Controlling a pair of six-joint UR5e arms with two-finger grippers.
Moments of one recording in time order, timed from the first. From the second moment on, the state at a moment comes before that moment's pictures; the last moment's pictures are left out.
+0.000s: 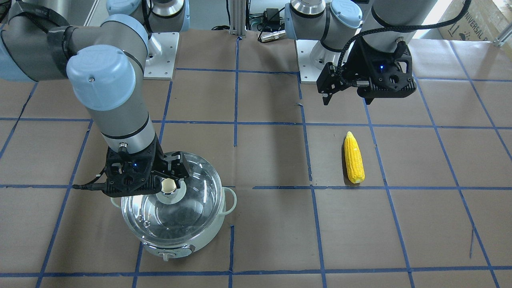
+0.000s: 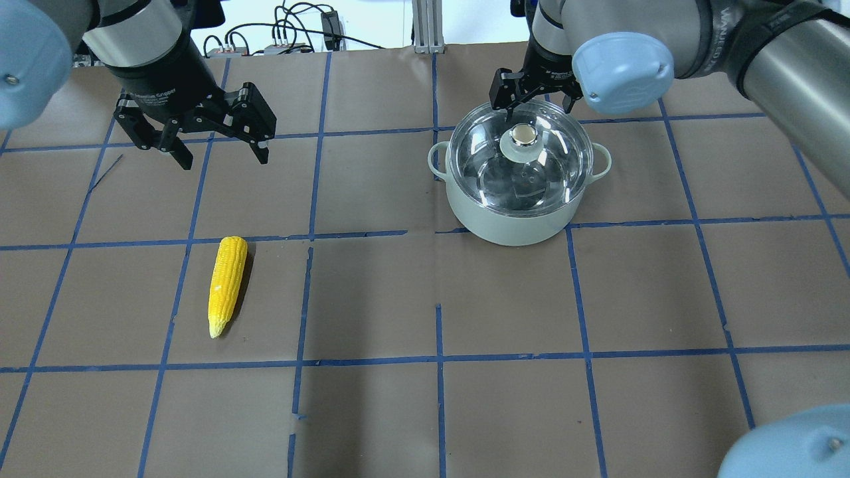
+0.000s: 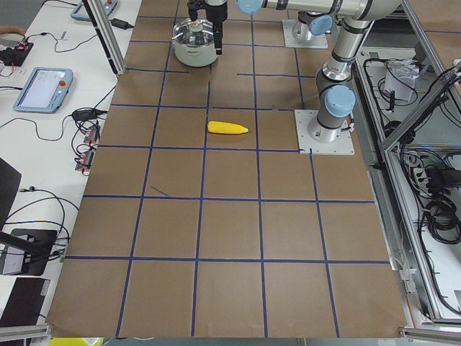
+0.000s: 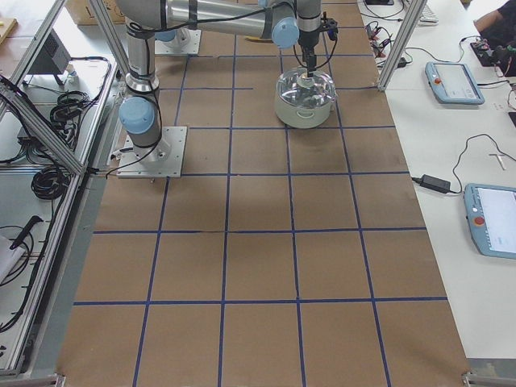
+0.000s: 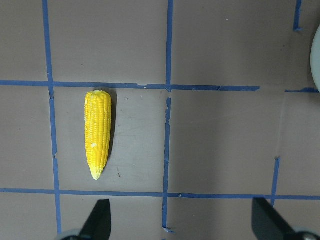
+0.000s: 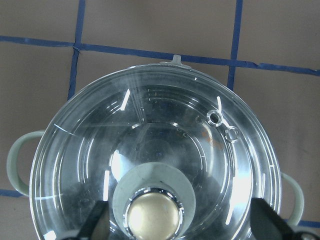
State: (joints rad) left arm -1.58 -1.61 -1.49 -1.67 1.57 -0.05; right arm 1.69 -1.21 1.46 -1.96 -1.57 0.00
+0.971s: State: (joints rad) left arm -1.58 -1.60 -1.50 -1.66 1.57 -0.04; right arm 1.71 -1.19 1.49 -1.97 -1.57 0.01
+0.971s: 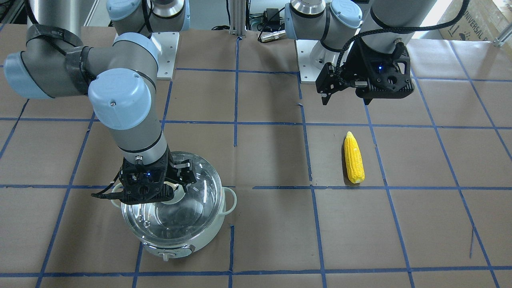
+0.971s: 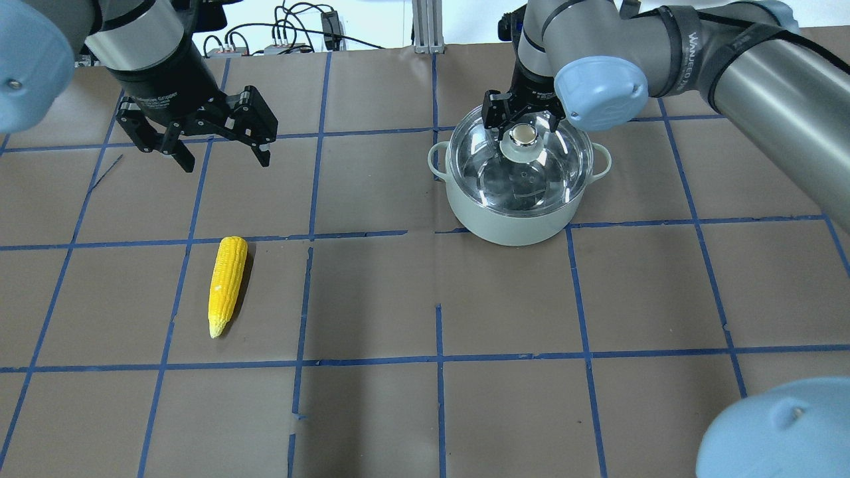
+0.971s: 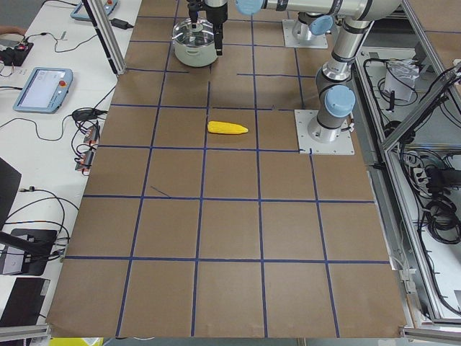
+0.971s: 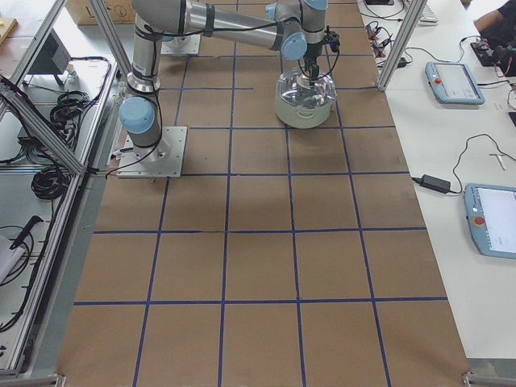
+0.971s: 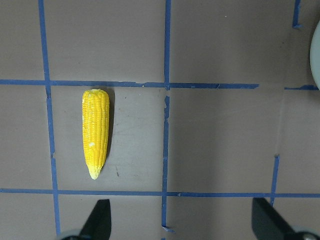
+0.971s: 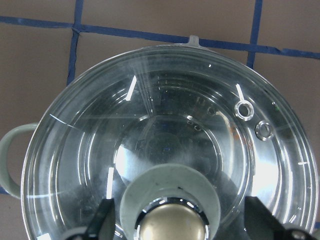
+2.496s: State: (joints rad) left arm -1.53 -1.62 -1.62 -1.58 1.56 0.12; right arm 1.72 -1.28 1.46 -1.84 -1.58 0.01
